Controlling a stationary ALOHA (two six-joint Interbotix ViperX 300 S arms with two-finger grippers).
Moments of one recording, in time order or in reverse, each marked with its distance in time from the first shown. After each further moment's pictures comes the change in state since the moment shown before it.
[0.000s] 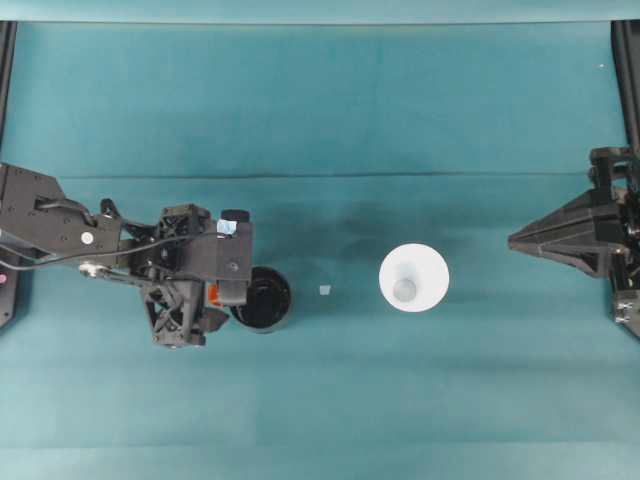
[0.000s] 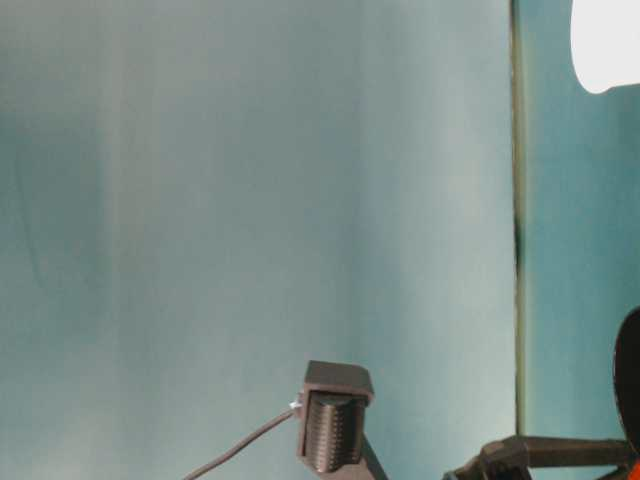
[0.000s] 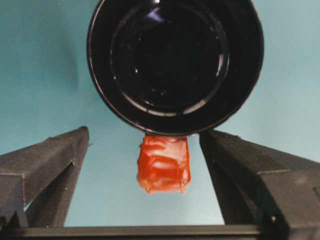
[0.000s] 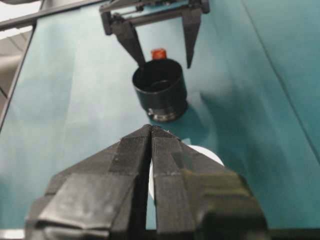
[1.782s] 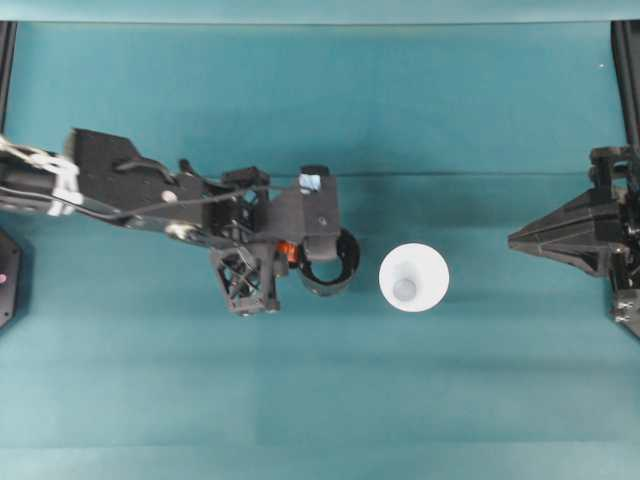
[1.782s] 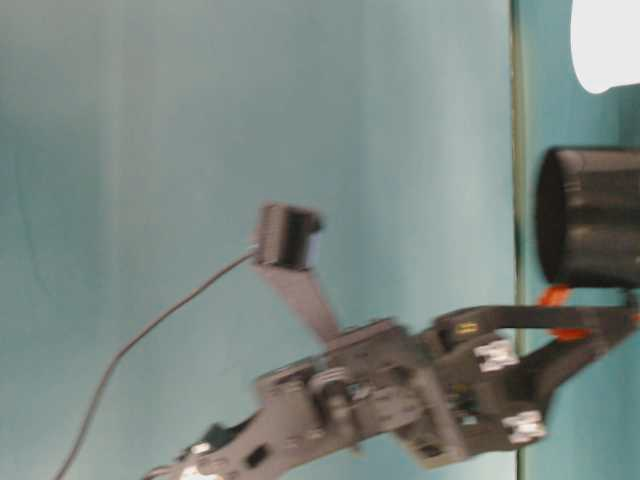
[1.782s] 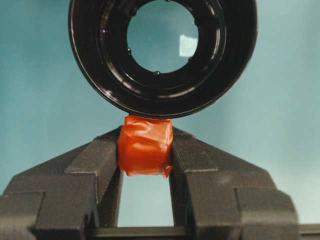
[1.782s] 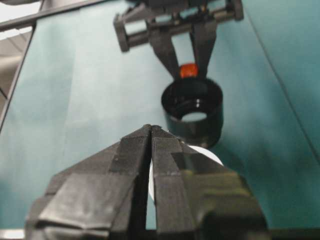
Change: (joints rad) left arm 0.074 0.189 -0.345 0.005 0.210 0.008; right arm 0.000 0.000 0.000 0.000 0.000 0.000
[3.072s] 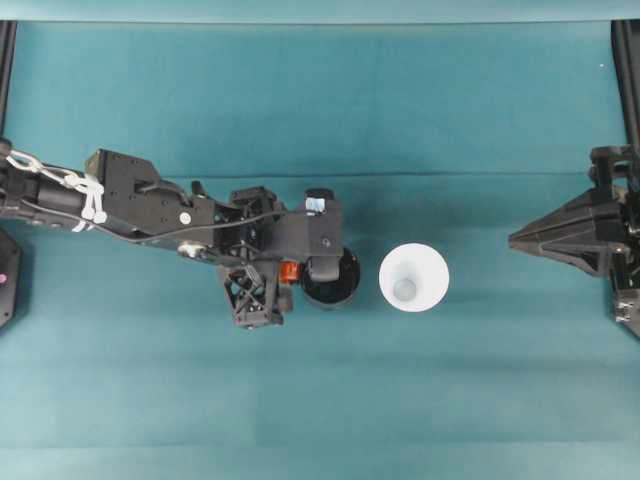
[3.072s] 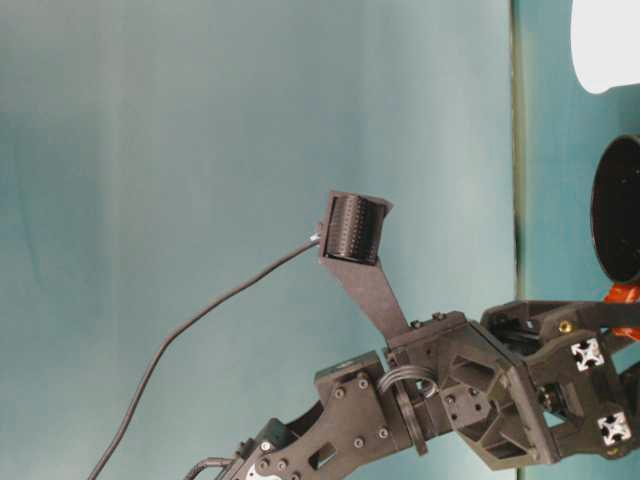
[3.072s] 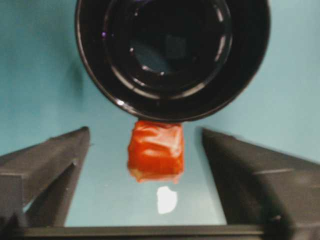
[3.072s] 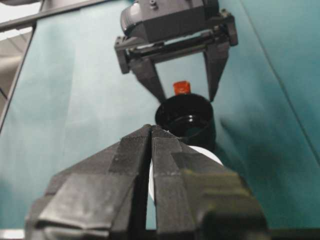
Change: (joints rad) left arm -0.017 0.043 0.025 0.000 -0.075 -0.009; right arm -0.002 -0.003 0.000 -0.002 0.000 0.000
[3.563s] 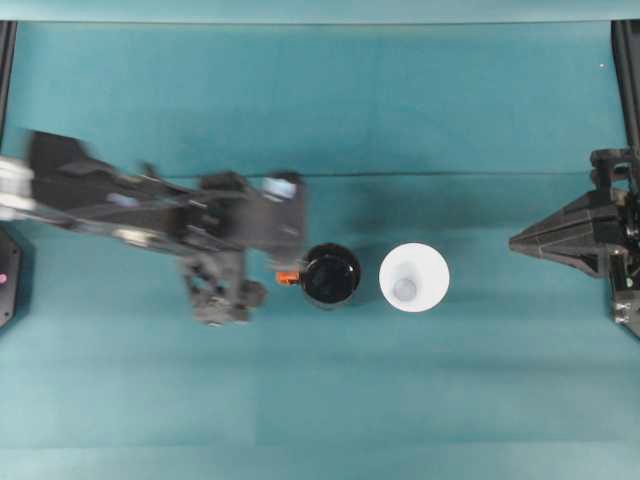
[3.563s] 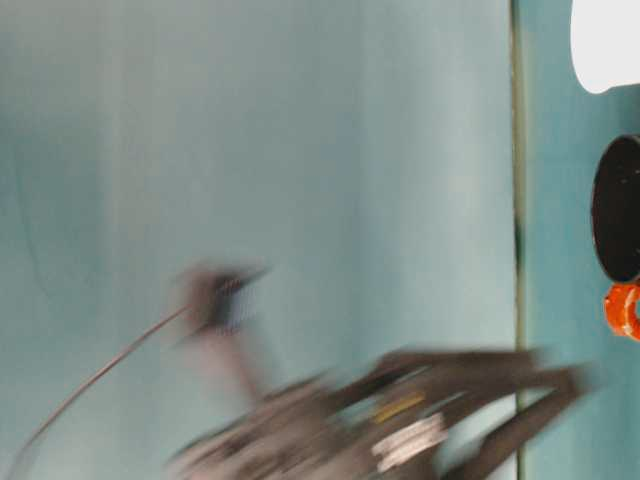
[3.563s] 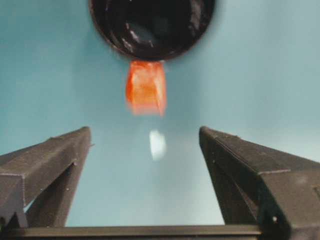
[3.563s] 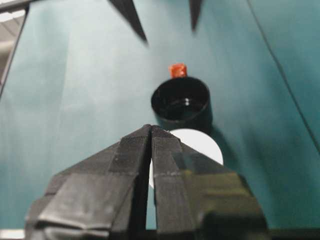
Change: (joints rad) left arm -0.017 -0.328 0.084 0.000 0.135 0.015; right arm -0.005 0.000 0.000 0.002 0.063 0.000
